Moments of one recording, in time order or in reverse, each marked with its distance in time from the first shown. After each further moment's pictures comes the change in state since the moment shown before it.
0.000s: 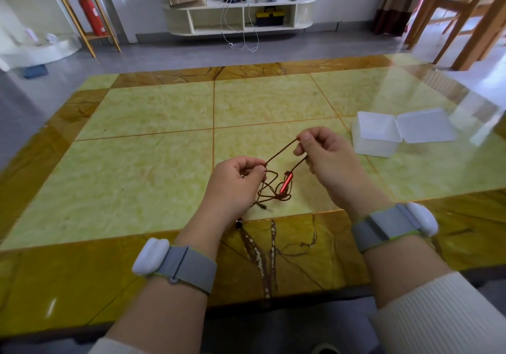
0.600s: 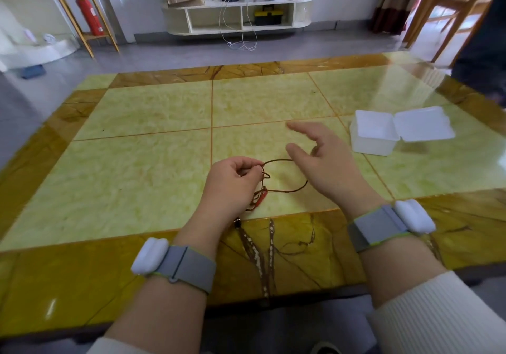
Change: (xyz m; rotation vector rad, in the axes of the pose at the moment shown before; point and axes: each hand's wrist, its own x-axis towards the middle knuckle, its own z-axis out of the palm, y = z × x) left_hand 0.001 -0.001 0.002 -0.016 0.040 -0.044; right_hand -0.002 0.002 -0.004 -0.474 -0.026 -0.256
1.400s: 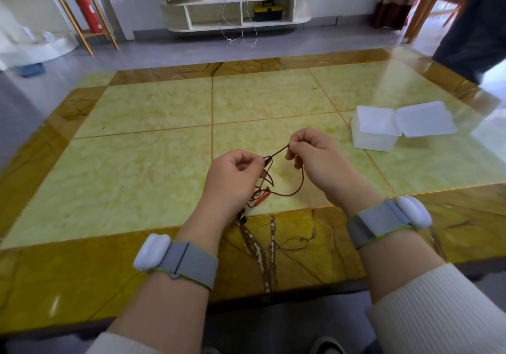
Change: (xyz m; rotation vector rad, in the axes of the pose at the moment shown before) left_hand 0.001 0.000 0.001 -0.016 0.032 0.007; right_hand -0.002 -0.010 0.007 0.356 -0.118 0.276
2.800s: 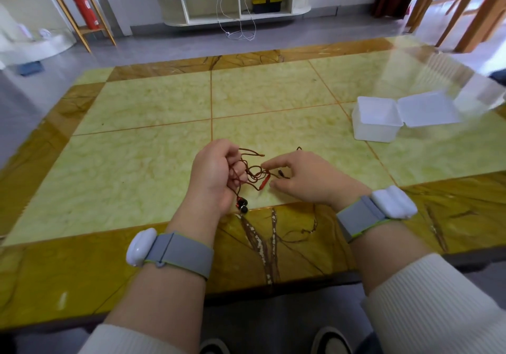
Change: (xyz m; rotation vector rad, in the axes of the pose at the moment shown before) left_hand 0.006 0.009 -0.011 -0.675 -0.013 -0.278; right_hand -0.001 0.017 0.008 -0.722 -0.361 -0.137
